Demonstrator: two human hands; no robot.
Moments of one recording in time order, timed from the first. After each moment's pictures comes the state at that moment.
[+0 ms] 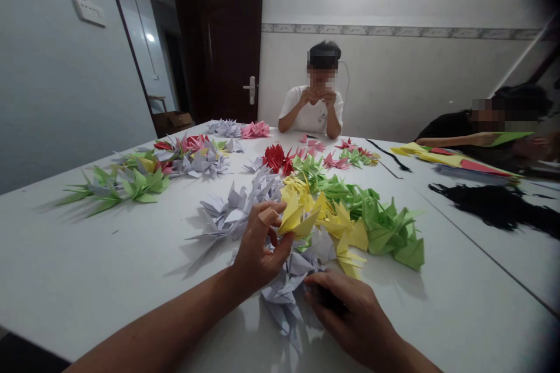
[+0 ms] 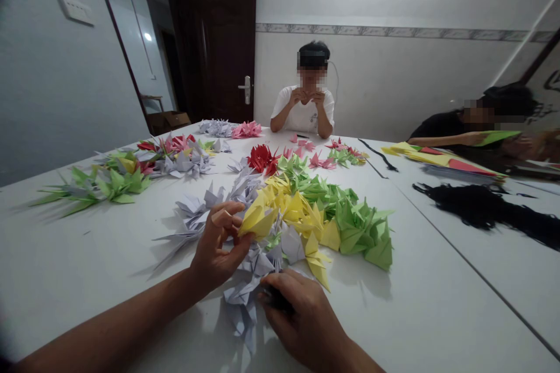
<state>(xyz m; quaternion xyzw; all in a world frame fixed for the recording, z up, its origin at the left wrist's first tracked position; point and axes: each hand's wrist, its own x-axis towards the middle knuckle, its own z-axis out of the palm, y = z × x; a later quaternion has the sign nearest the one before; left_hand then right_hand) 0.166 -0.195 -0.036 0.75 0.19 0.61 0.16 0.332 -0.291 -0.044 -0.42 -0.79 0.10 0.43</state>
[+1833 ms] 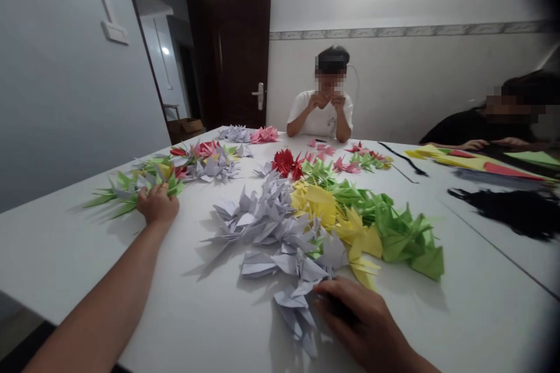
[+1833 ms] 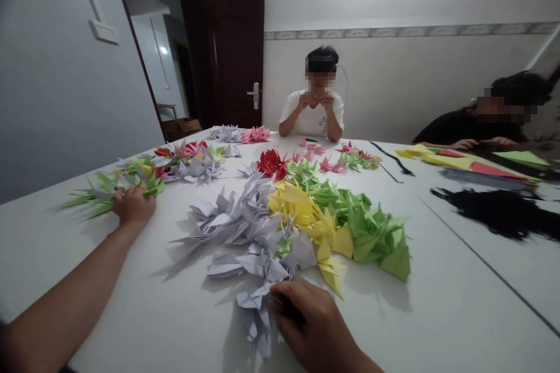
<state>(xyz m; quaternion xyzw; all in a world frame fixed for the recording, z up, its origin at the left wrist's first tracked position) -0.078 -0.037 -0.063 0.55 0.67 0.49 -0.12 0.331 -0.291 -0.053 -0.41 -0.80 0.08 0.44</state>
